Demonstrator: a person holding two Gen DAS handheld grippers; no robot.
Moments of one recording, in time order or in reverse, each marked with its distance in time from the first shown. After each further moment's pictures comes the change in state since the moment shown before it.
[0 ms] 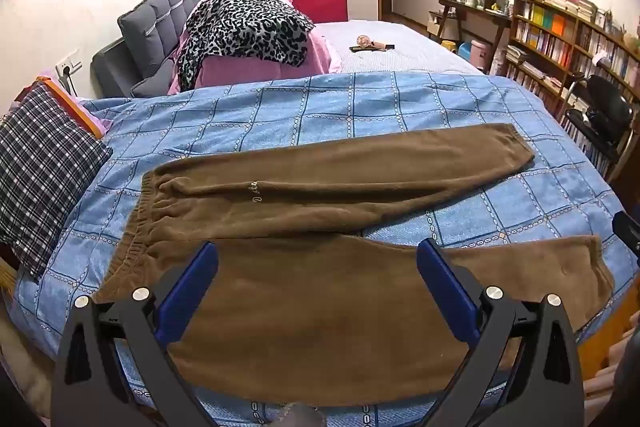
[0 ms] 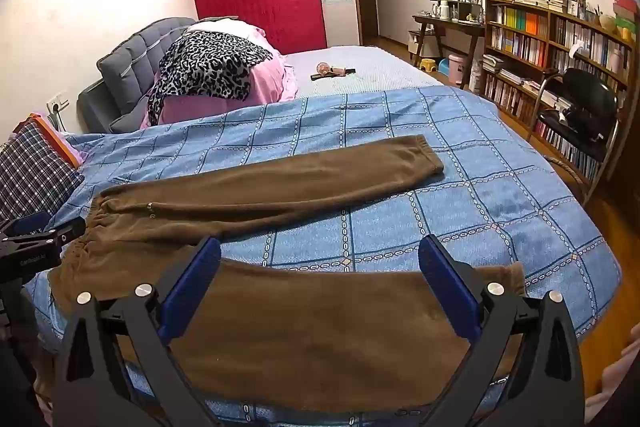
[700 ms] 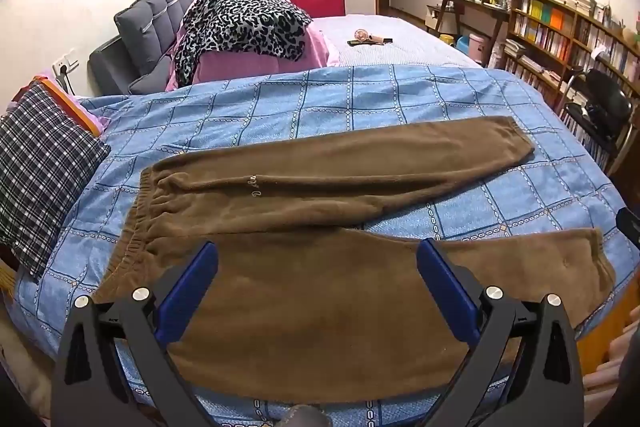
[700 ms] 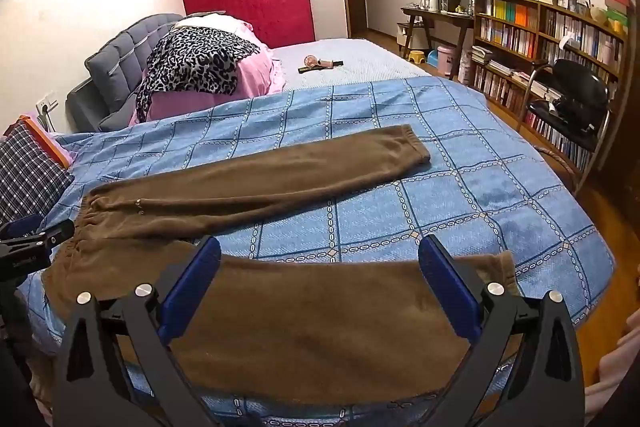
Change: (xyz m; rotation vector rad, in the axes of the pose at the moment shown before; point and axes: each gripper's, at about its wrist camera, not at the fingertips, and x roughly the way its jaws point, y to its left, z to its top) left arm 0.004 0.001 -0.003 0.007 0.026 -0.009; right arm -0.001 -0.005 0.000 0.035 0.035 -0.031
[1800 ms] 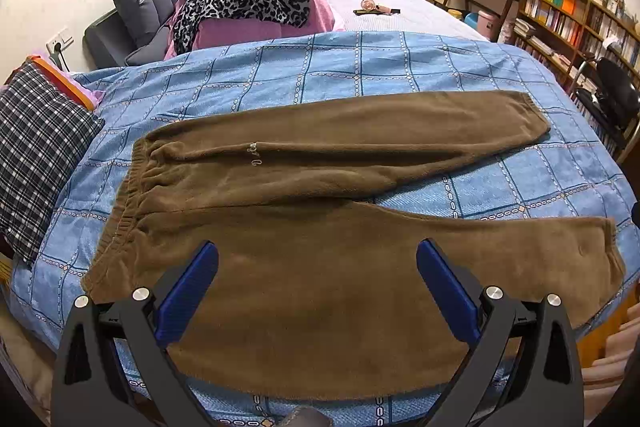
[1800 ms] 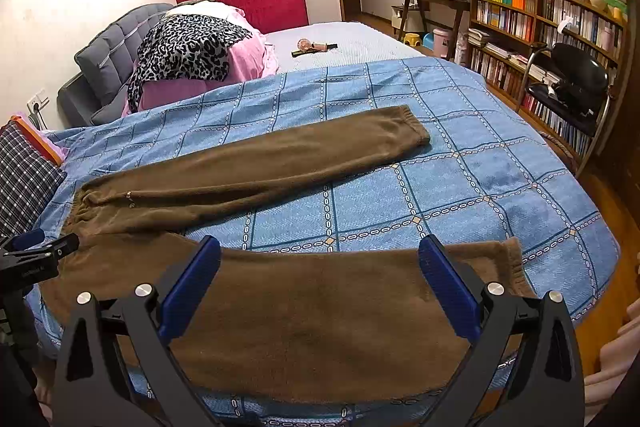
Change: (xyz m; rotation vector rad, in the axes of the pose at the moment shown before) left arm 0.043 0.015 -0.010 -0.015 0.117 0.003; right arm 0.026 -0.007 -0.003 0.021 0.062 -0.011
